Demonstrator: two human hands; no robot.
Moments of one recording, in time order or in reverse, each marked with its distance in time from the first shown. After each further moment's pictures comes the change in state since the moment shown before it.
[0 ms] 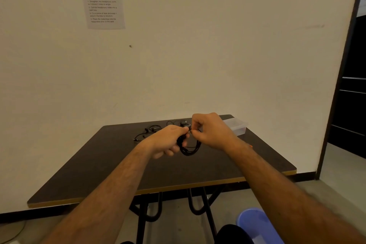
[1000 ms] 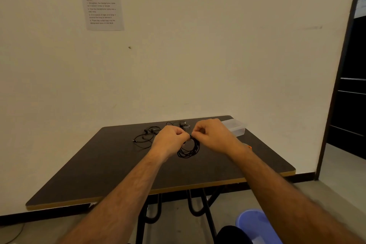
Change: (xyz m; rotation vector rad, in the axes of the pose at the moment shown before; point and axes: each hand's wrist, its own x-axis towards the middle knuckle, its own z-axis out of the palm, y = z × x) left_hand 0.014 -0.014 0.018 0.346 0.456 0.150; right_hand -0.007 0.009 0.005 0.056 -0.040 0.117
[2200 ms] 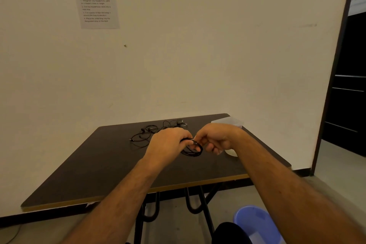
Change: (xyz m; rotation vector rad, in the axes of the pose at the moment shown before) left_hand -0.010 -0.005 0.001 0.574 0.041 0.489; right_hand 0.013 0.019 -0.013 0.581 -0.665 0.636
